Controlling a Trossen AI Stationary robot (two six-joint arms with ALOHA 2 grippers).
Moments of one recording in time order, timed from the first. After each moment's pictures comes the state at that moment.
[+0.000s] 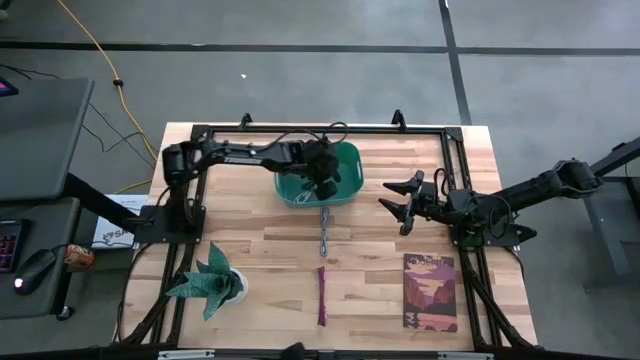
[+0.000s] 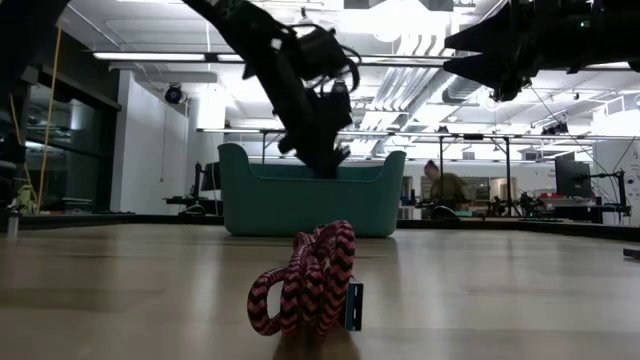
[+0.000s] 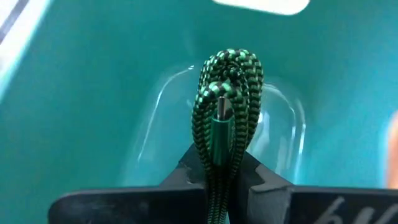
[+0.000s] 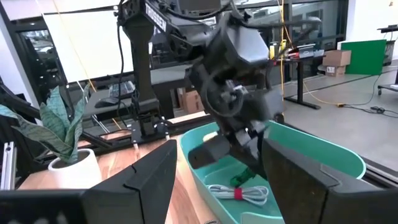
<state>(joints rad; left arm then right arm) 0.40 1.93 1.39 -0.42 -0.12 -0.03 0.21 0.83 0.21 0.70 0.52 0.10</state>
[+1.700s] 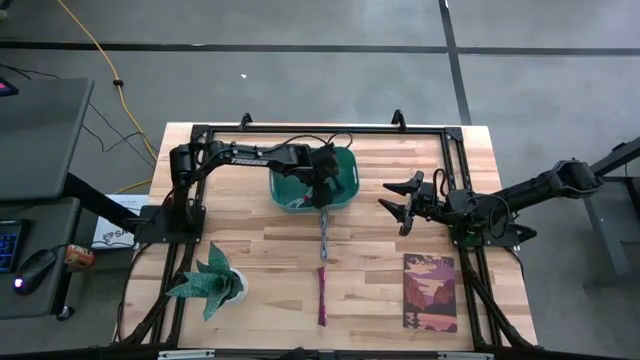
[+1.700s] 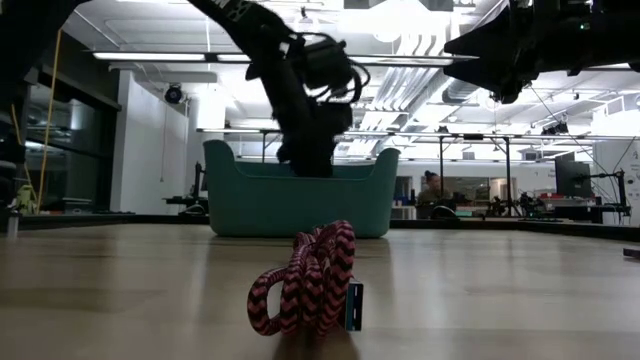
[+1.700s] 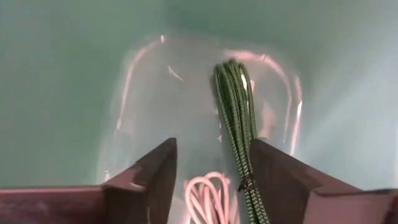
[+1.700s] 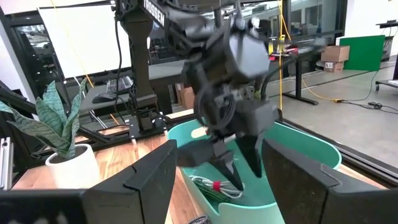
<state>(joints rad) 0.39 1.98 1.45 -0.59 -0.04 -0.02 0.21 0.83 0.21 0.68 0.52 0.12</state>
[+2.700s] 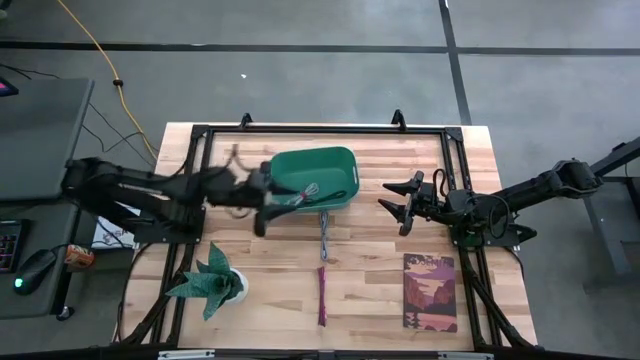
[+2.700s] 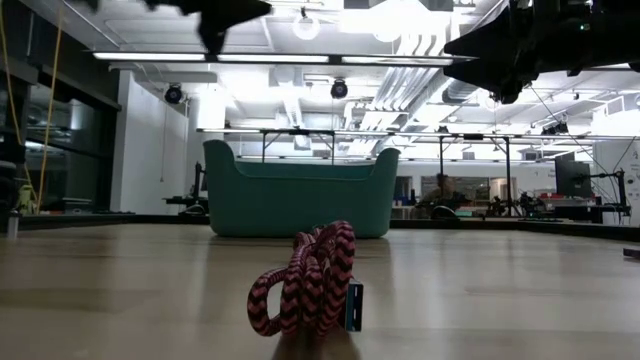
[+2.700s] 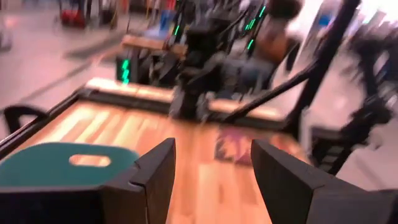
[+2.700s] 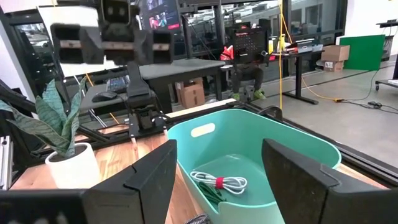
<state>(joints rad) 0.06 1.02 0.64 0.27 -0.06 -0.18 0.21 0.83 0.21 0.67 0.52 0.12</state>
